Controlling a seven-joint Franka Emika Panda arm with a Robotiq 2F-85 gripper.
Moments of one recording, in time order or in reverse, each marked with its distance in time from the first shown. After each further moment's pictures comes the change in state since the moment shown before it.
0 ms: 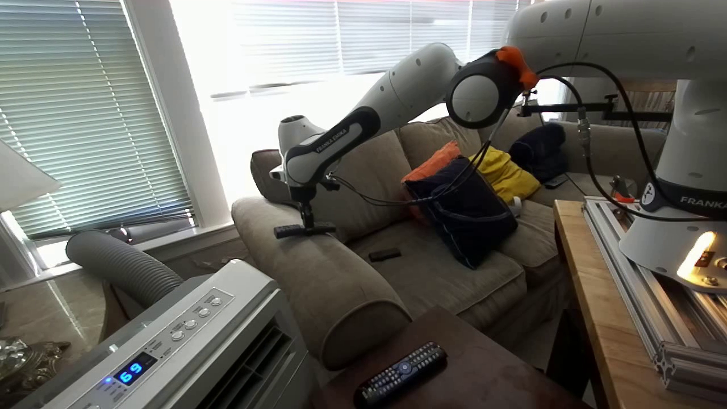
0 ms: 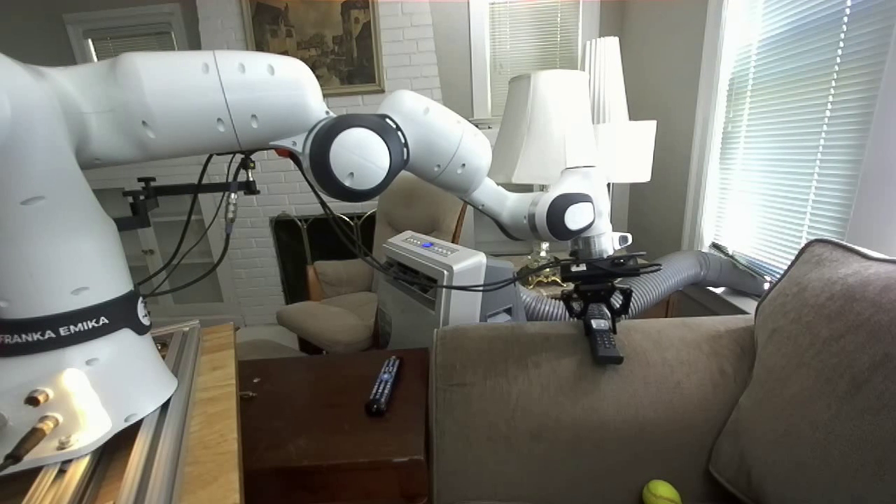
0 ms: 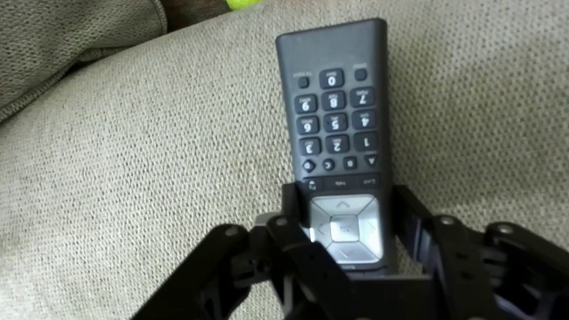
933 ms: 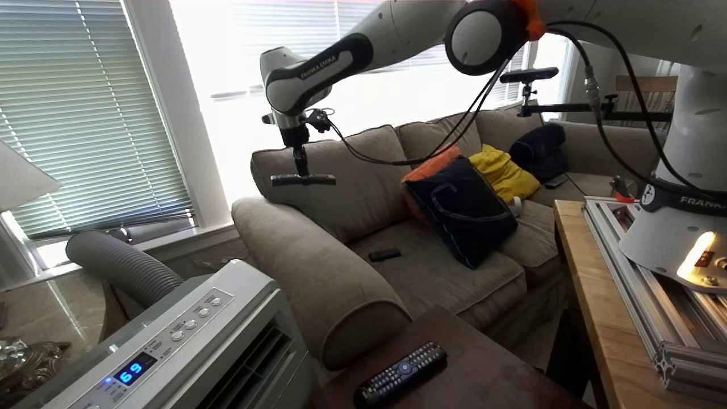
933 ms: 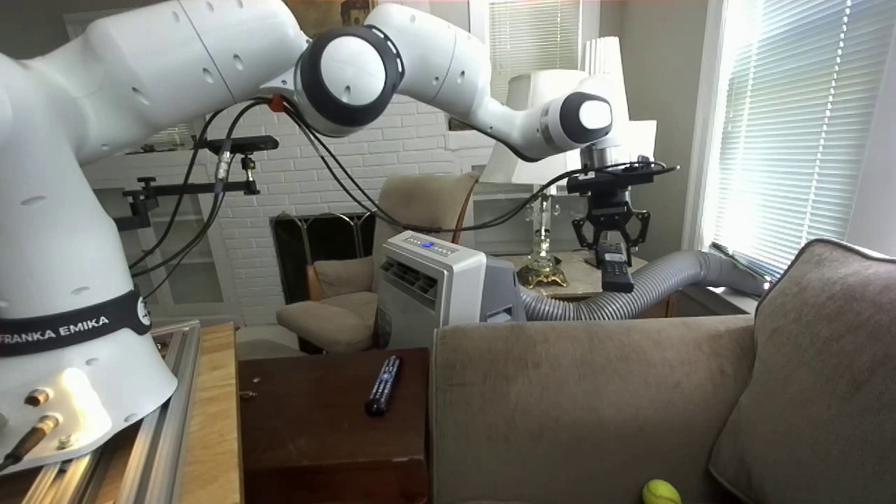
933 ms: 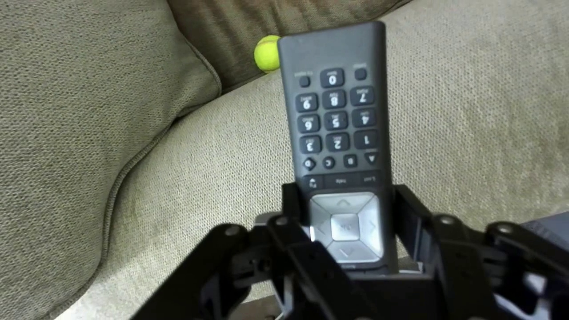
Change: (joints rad) arm 0.006 -0.272 -0.043 -0.072 0.000 -0.294 0.112
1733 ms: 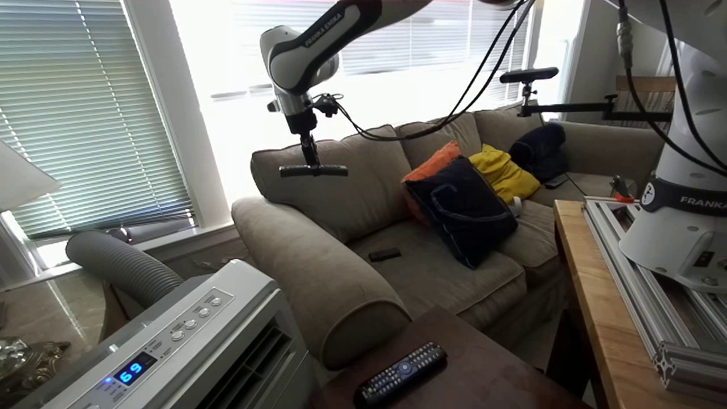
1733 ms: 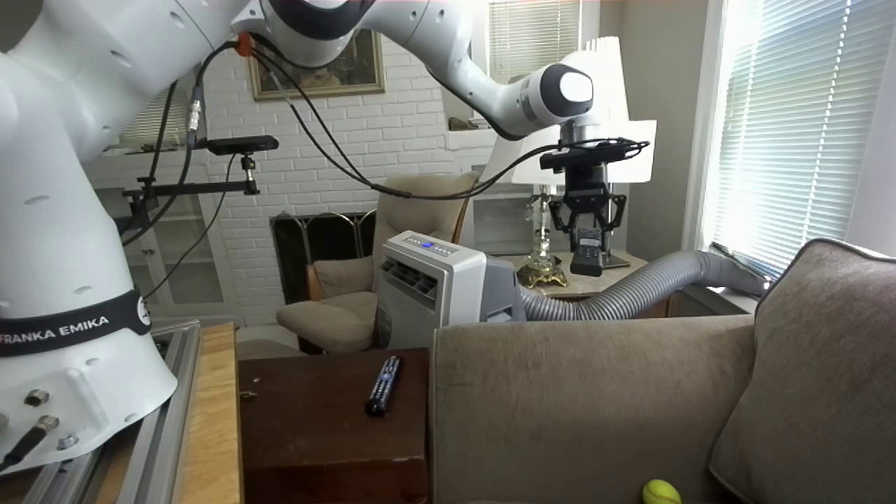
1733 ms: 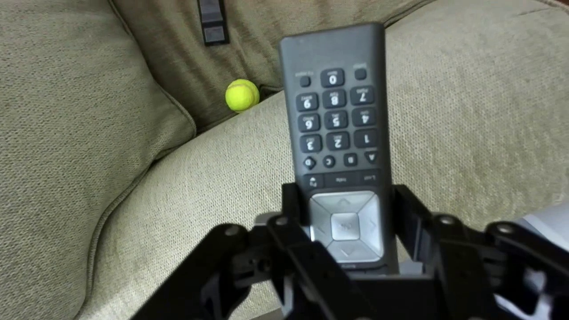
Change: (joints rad) arm 0.028 -0.297 -0.005 -0.429 -0.010 0.044 0.082
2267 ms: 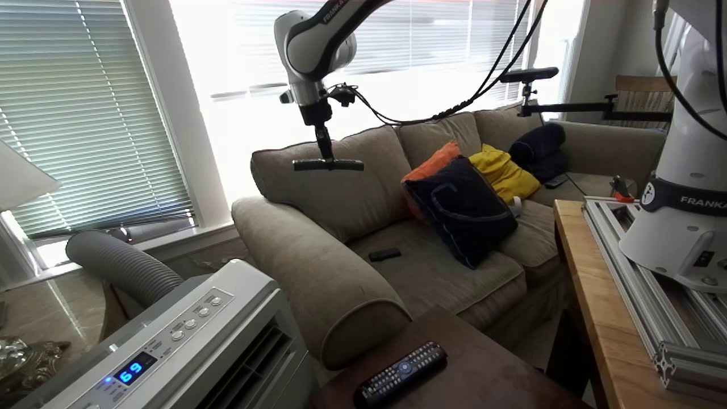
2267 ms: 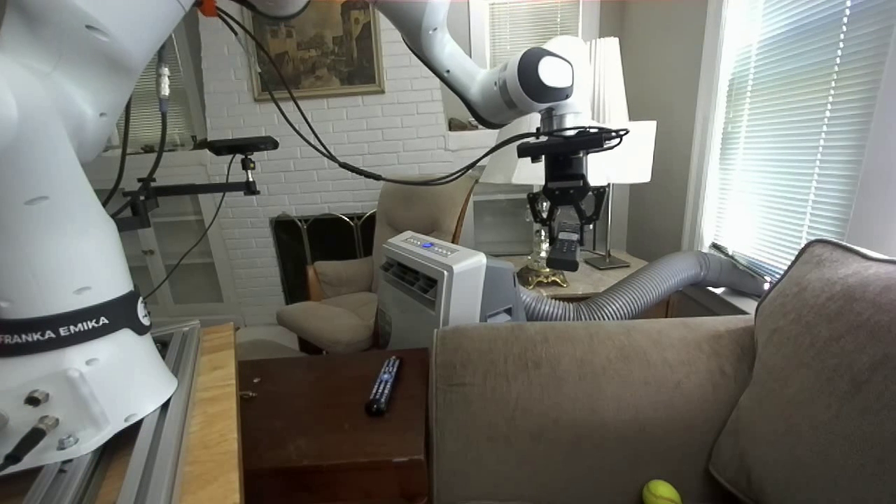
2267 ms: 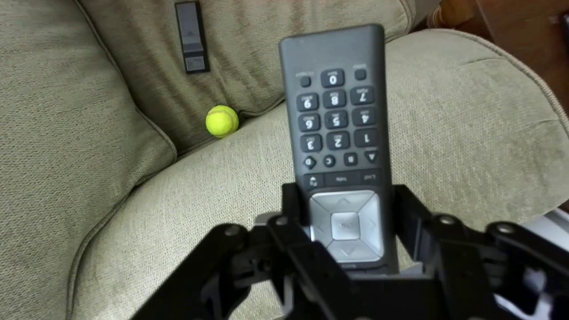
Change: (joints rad) arm -0.001 -0.223 0.007 -0.331 -0.005 0.086 0.000
